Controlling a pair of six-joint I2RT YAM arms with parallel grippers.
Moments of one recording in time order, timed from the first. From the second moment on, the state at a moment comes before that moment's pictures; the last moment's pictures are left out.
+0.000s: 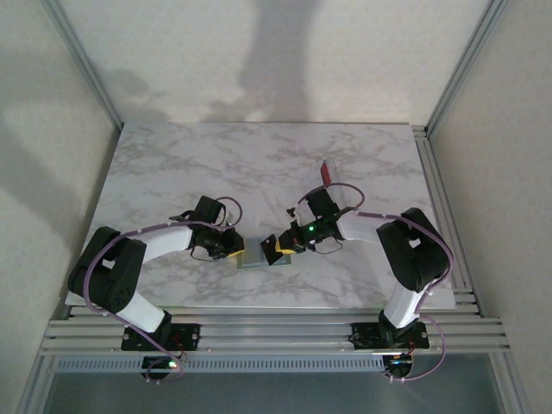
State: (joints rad) left arm -0.38 1.56 0.69 -0.29 0.47 -0.71; right arm 0.60 1.74 0.87 -0.17 -0.87 0.60
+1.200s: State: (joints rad) left arm -0.38 1.53 0.69 -0.32 0.42 -0.71; right arm 0.63 1.85 0.87 -0.06 -0.88 0.65
